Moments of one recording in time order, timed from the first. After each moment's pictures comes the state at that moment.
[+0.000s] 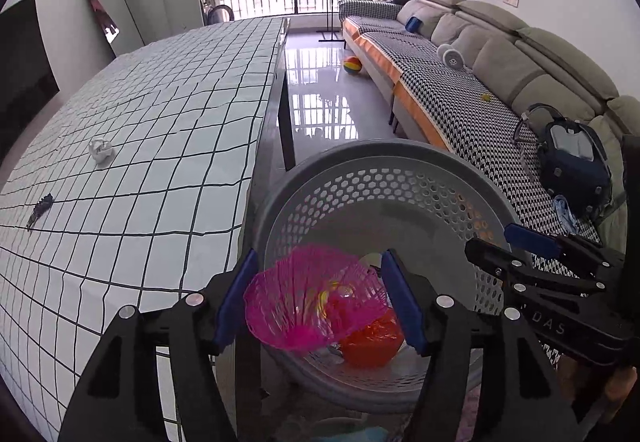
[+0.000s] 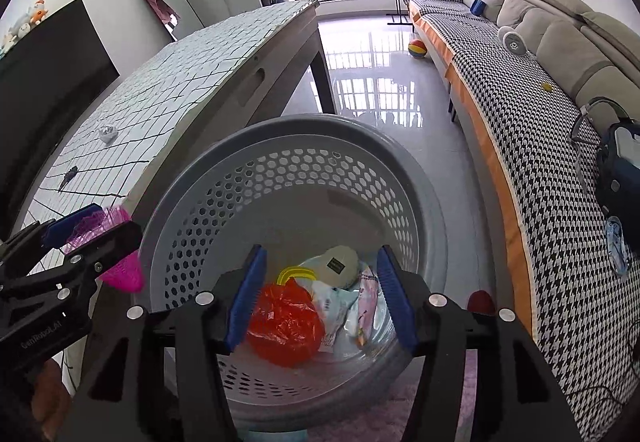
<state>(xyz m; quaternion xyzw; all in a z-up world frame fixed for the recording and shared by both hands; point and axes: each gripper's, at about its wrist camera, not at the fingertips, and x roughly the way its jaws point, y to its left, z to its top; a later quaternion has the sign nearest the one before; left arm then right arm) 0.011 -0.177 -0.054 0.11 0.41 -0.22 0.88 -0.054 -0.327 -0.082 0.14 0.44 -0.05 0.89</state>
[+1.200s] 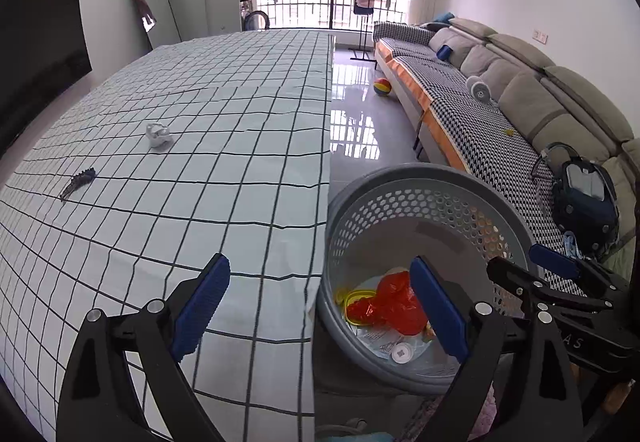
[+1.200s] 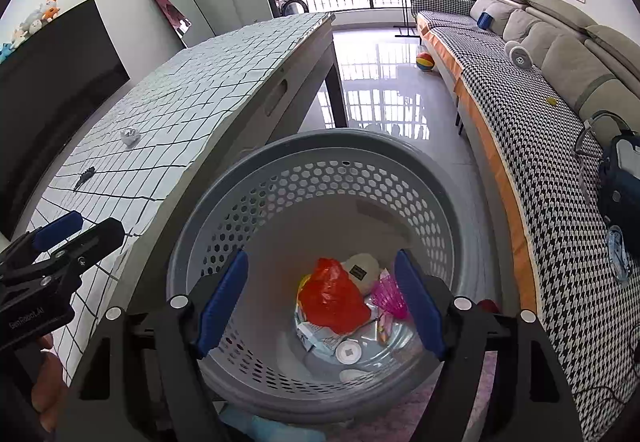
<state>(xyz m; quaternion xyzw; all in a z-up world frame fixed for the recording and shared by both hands) 0.009 -0.115 -0.033 0.05 0.39 -0.17 0.90 -0.058 -0.294 -0.061 0.13 0.42 -0.04 0.90</state>
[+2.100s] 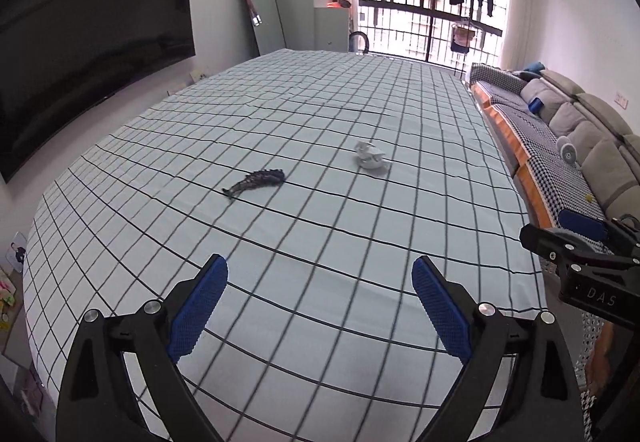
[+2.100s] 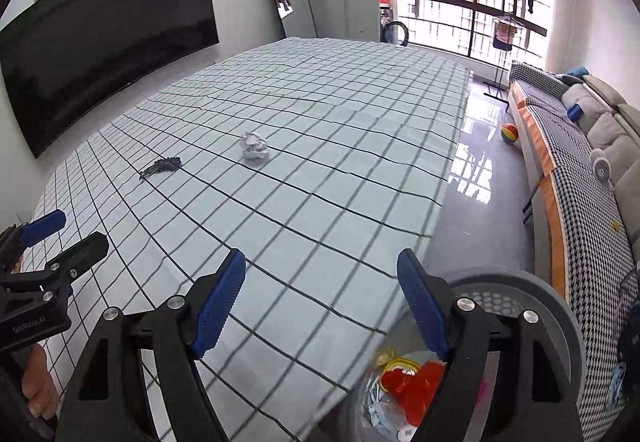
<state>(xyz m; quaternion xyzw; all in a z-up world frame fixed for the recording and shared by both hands) 0.054 0.076 -0.013 0.01 0.35 -0.01 0.93 0.066 -0.115 -0.014 -0.01 0.39 0.09 0.92</state>
